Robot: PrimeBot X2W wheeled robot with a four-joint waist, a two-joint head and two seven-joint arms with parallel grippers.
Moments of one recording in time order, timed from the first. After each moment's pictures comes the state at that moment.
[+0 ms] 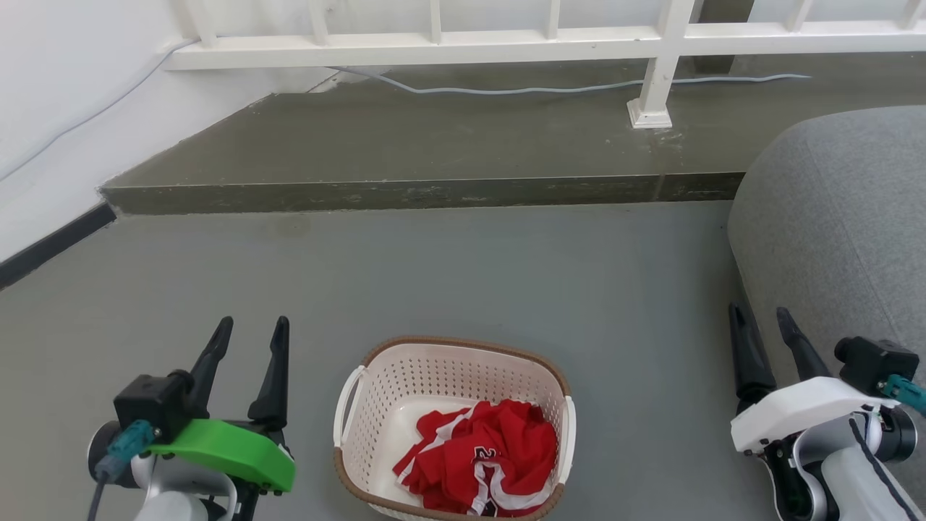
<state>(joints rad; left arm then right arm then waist) -0.06 0.20 -0.30 0.10 -0.52 0.00 -0.20 -0.01 -0.20 0.20 0.23 0.53 -0.06 -0.19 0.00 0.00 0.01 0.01</state>
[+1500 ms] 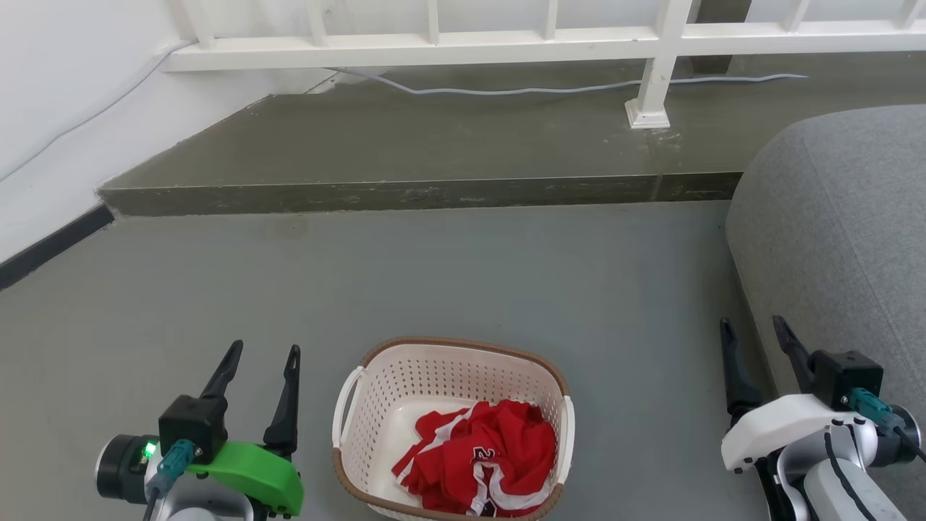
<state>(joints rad) -0.06 0.20 -0.35 0.20 -0.35 0.05 -0.24 -0.01 -0.20 0.23 0.28 0.31 -0.12 -0.24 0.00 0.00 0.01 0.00</state>
